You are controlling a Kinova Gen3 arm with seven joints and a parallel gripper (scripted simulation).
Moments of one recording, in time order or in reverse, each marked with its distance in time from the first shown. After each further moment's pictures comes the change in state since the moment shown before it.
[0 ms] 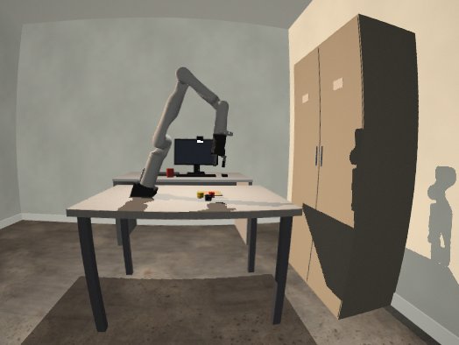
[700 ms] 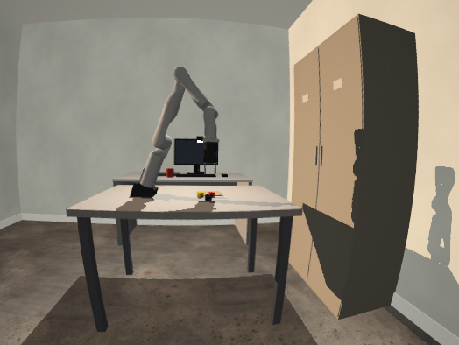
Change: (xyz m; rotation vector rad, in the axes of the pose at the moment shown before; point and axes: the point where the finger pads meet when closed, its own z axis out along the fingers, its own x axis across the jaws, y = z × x) arm 0.031 0.042 0.045 -0.069 -0.105 0.459
